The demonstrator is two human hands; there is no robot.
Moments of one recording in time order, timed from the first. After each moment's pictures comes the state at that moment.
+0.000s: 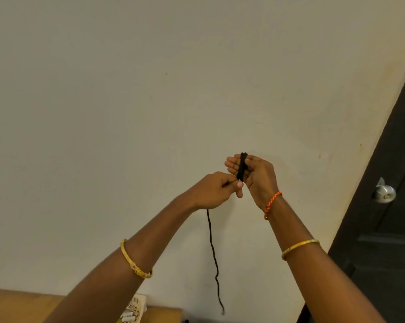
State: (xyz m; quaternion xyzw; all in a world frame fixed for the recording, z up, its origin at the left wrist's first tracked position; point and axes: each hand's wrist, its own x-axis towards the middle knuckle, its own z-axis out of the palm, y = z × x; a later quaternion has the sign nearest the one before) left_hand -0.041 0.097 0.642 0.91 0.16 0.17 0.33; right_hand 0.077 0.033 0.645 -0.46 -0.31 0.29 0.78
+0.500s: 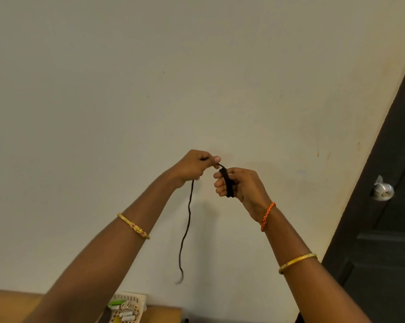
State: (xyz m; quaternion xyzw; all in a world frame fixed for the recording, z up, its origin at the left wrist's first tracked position) left_hand -0.037 0.151 0.661 0.83 0.24 0.24 0.44; right_hand 0.057 0.022 0.634 -0.55 -0.41 0.32 0.66
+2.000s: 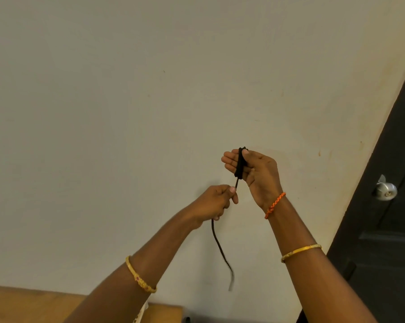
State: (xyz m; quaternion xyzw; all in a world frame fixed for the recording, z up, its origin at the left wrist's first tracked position) left_hand -0.038 0.087 0.611 0.80 0.22 0.17 0.54; right_hand 0.071 0.020 0.648 -0.42 -0.36 0.29 0.78
